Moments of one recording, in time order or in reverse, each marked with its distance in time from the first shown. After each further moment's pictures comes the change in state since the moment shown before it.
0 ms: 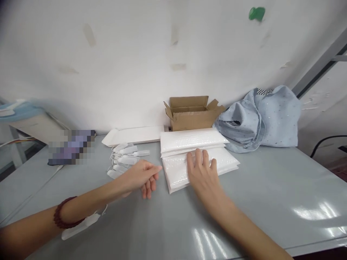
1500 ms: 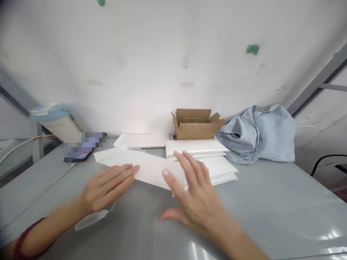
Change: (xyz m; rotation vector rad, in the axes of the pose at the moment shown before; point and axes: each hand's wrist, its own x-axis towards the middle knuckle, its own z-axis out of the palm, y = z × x) left_hand -0.066 -0.048 -0.048 1.313 0.940 1.443; right_hand -0.017 0.003 -0.053 0.563 0.459 -0.428
